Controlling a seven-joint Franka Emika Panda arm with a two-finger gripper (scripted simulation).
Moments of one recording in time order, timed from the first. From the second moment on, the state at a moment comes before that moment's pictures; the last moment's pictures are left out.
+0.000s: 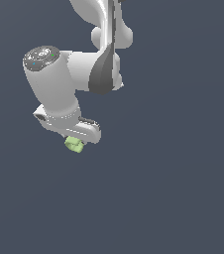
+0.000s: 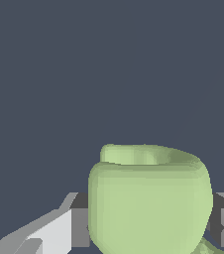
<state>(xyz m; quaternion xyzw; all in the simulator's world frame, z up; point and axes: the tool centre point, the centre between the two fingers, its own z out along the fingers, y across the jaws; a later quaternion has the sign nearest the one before) 0.045 -0.134 0.212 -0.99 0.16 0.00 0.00</state>
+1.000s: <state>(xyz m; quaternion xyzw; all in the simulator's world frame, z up) 0.079 -0.175 0.308 -0.99 0.16 0.00 0.00</state>
